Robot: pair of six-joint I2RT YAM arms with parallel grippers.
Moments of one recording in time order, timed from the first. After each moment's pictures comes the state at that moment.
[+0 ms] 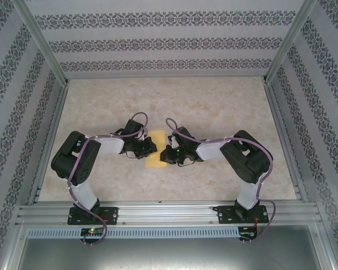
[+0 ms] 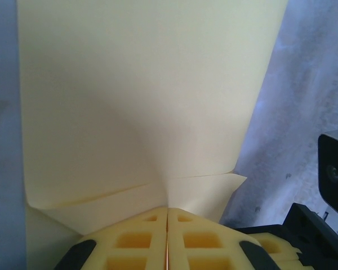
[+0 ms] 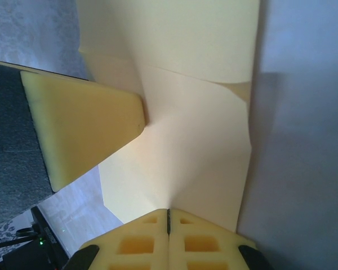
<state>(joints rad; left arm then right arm) -0.41 1.77 0.81 -0.05 0.53 -0.85 0.71 1.85 0.82 0.12 -0.54 0.93</state>
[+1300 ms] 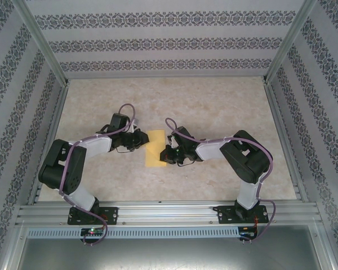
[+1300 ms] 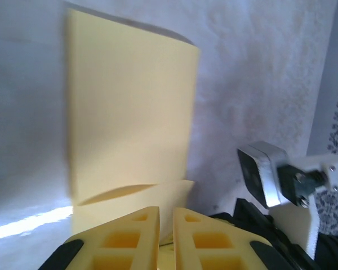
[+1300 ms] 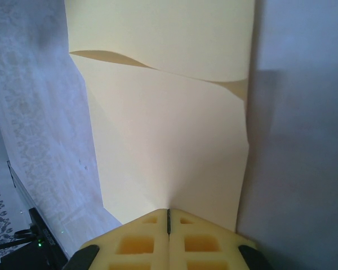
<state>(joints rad) -0.30 1.63 0.79 -0.05 0.61 -0.75 0.71 1.85 0.84 0.10 -0.53 0.93</state>
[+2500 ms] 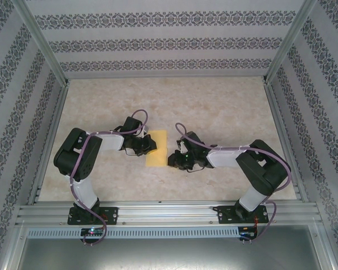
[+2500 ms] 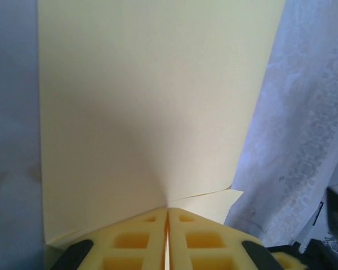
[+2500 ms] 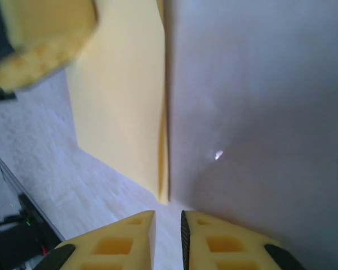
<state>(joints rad) -0.38 1.82 0.86 -0.07 0.59 -0.79 0.69 1.65 0.68 0.04 -0.49 0.93</state>
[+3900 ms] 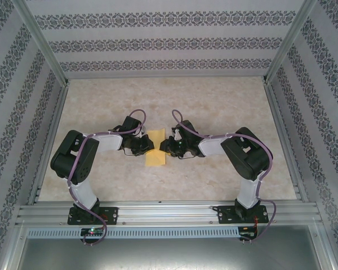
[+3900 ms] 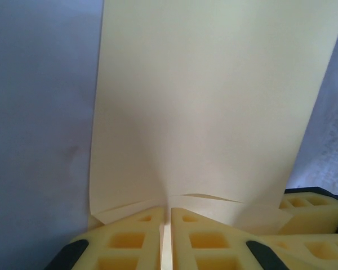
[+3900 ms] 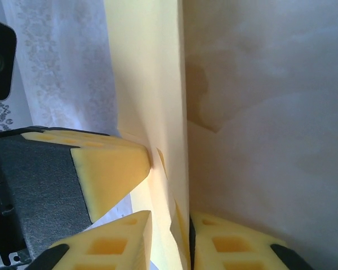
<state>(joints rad) -0.38 1.77 0.86 -0.15 0.50 -0.79 0.63 1.87 0.86 0.22 -0.56 1.02</state>
